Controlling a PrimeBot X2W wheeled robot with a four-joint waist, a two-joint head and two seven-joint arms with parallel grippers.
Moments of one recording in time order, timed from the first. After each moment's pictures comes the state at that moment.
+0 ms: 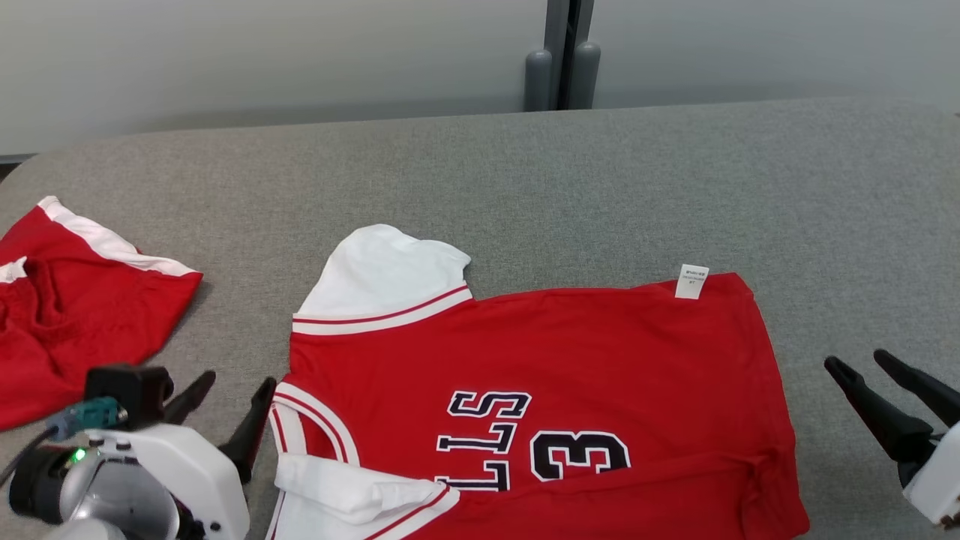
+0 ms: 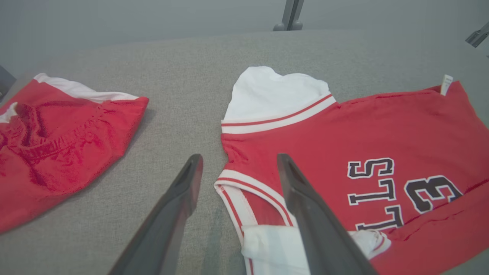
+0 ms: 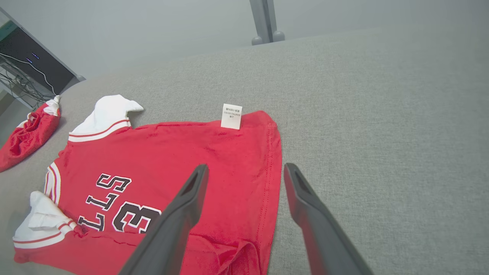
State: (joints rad) left arm -0.14 0.81 -0.68 -0.28 -0.95 0.48 0.19; right arm 0.06 -0.49 0.00 -0.15 0.81 0.13 0.48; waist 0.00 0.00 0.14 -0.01
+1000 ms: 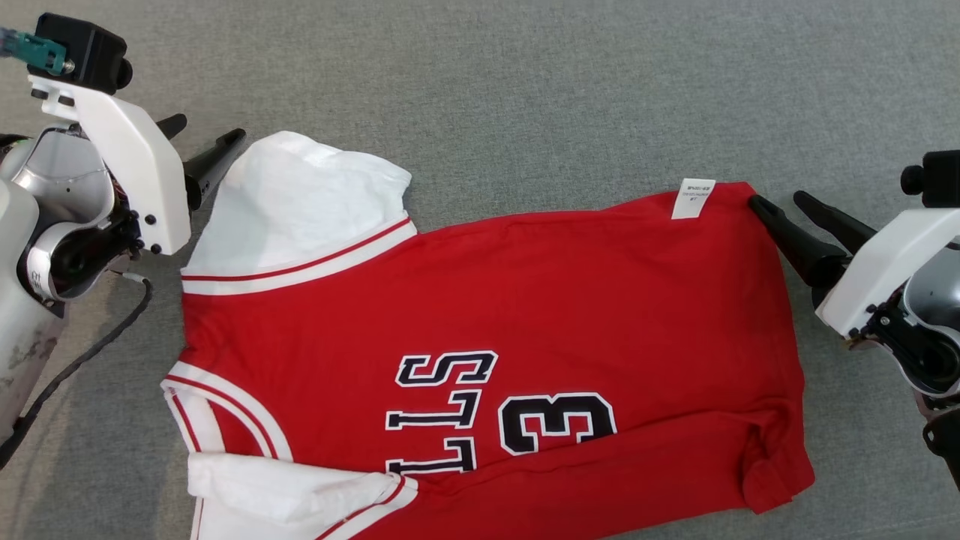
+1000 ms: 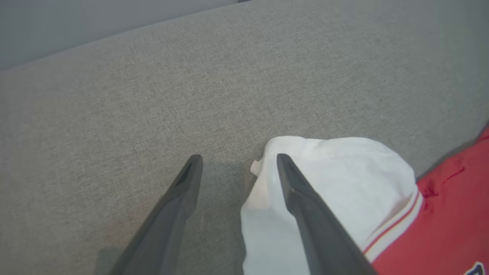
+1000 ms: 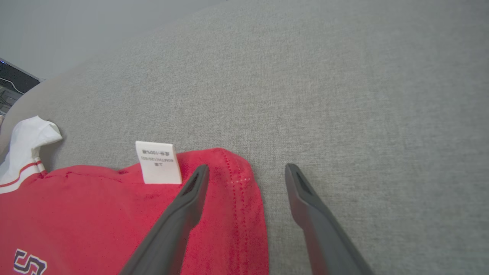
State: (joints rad) left arm -0.93 0.63 -0.73 0.37 -0.99 -0.02 0.51; right arm -0.53 -0.41 0.27 0.28 0.86 0.13 0.38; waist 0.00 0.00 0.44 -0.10
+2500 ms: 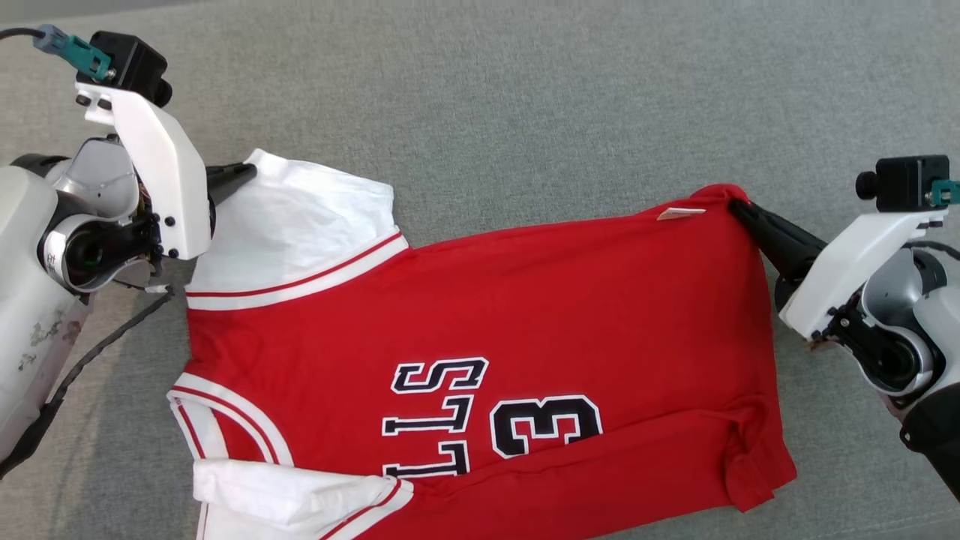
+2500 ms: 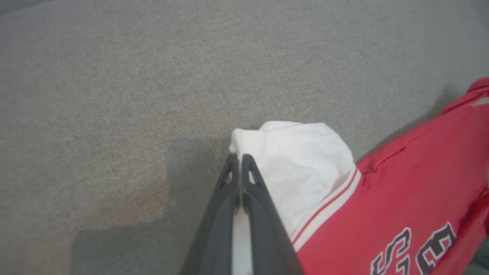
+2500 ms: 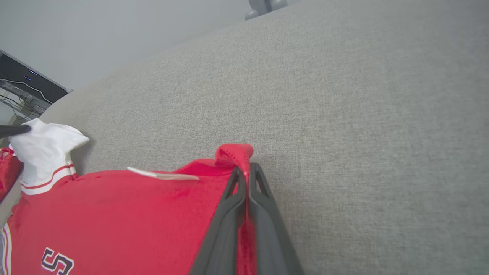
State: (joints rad) left arm -1.00 0.56 -0.80 0.55 -1.14 -0.13 0.66; right arm -0.70 -0.49 0.65 0.46 1.11 0.13 0.15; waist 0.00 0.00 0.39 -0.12
